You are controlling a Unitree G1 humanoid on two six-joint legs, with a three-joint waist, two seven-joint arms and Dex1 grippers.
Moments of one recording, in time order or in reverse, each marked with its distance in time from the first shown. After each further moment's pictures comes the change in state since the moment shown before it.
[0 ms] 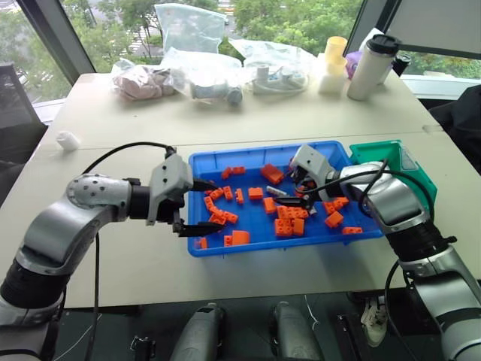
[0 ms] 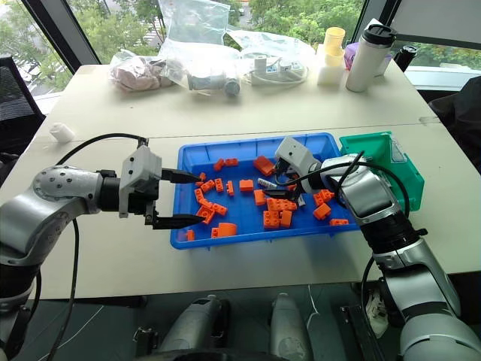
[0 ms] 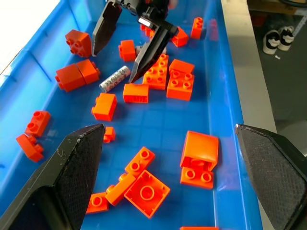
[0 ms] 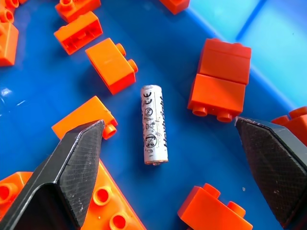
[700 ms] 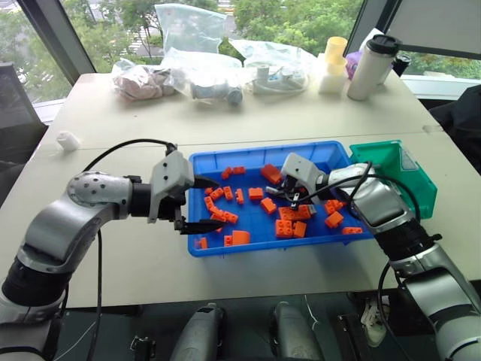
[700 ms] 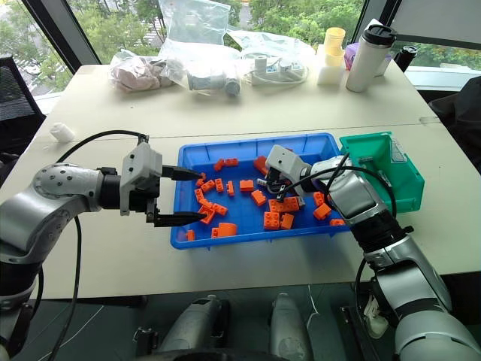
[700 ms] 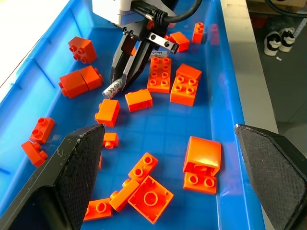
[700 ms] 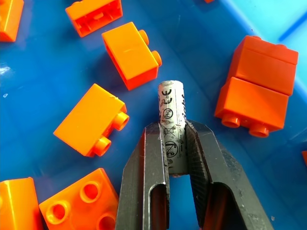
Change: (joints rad) left arm -0.017 -0.006 0.000 0.008 0.002 -0.007 -0.010; right arm -0.019 0.037 0.040 0.038 -0.101 -0.055 0.025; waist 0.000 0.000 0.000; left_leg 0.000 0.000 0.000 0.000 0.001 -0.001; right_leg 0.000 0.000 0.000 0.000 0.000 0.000
